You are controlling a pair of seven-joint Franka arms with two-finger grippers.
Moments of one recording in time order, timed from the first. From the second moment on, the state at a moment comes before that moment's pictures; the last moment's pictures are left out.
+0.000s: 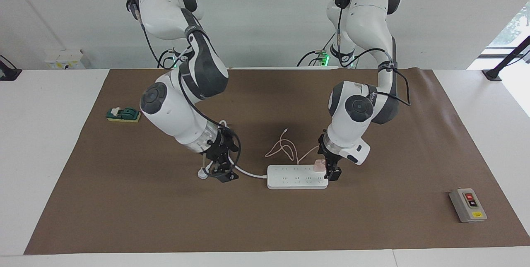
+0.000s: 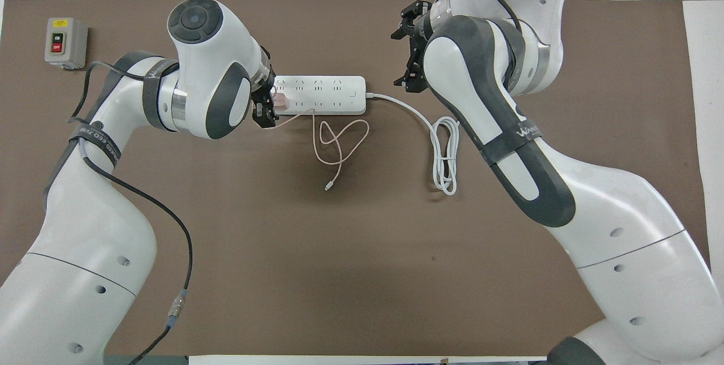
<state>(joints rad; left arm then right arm) -0.42 0.58 0.04 -1.46 -0.09 2.08 -1.93 0.27 0.79 0.09 -1.03 0.38 1.95 1.72</state>
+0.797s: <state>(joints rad) -0.42 0.58 0.04 -1.48 -0.09 2.11 -1.93 0.39 0.89 0.09 -0.99 0.38 2.01 1.75</state>
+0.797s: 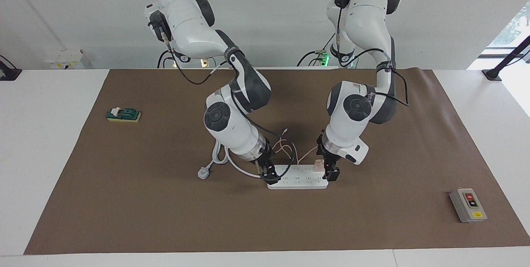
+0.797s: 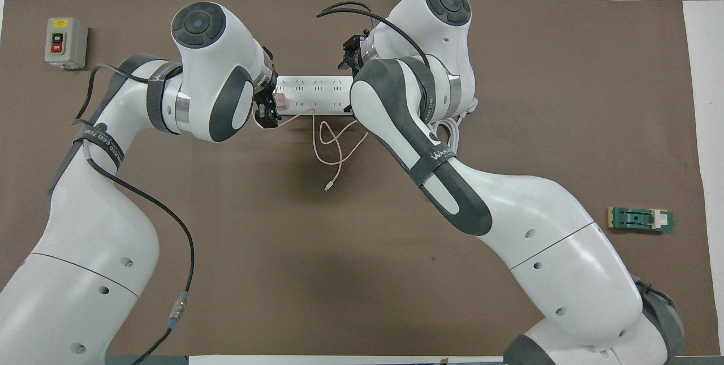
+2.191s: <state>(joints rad) -0.42 0.56 0.04 -1.54 -0.09 2.15 -1.93 0.40 0.93 0.09 -1.07 0.43 2.17 1.75</state>
